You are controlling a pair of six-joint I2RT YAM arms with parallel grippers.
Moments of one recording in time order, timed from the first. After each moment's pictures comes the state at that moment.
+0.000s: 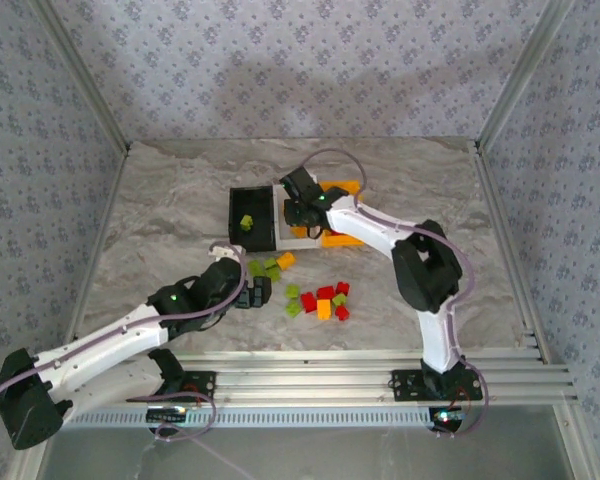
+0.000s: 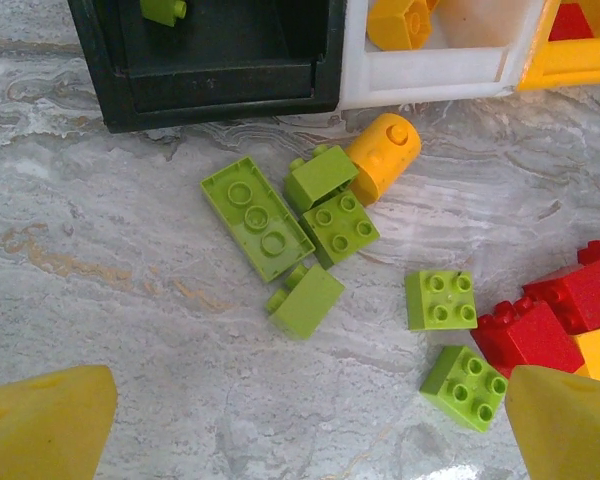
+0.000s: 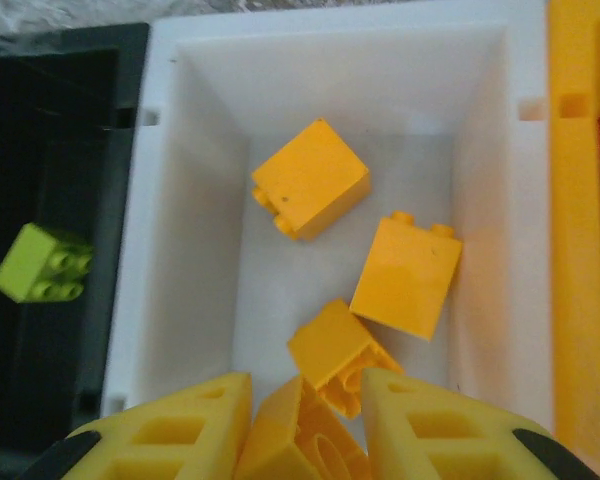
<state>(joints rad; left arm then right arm) -0.90 0.91 0.61 -0.53 -0.32 -0.68 0.71 2.04 1.63 -0.54 0.19 0.56</state>
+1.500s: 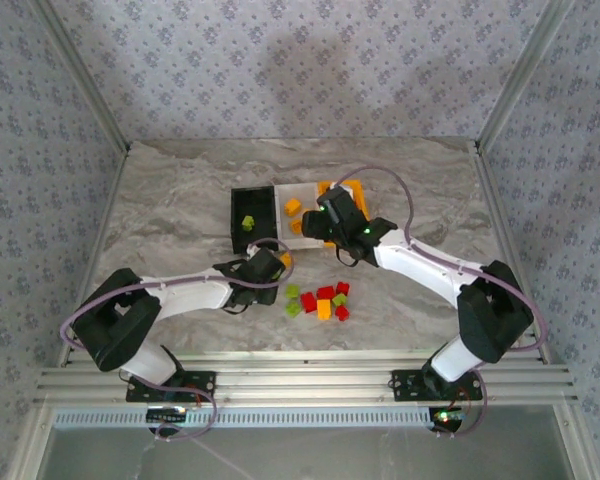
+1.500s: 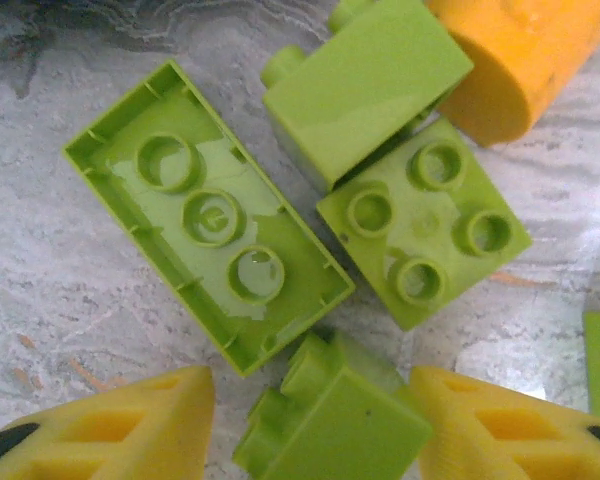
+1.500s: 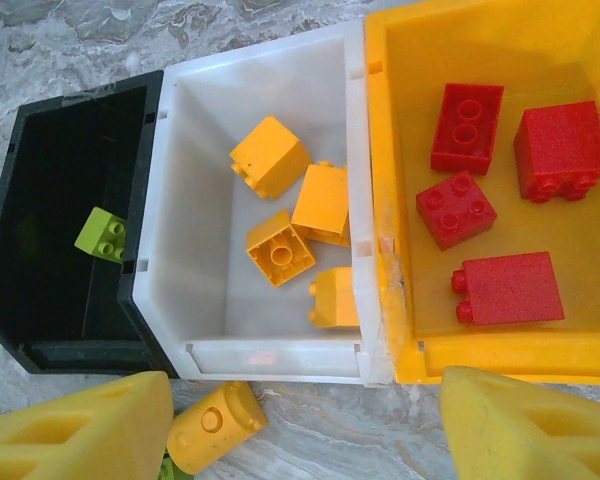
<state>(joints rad) -0.84 1.52 0.71 -0.34 -0.27 -0.55 0.71 1.55 1.11 -0.32 0.21 0.64</state>
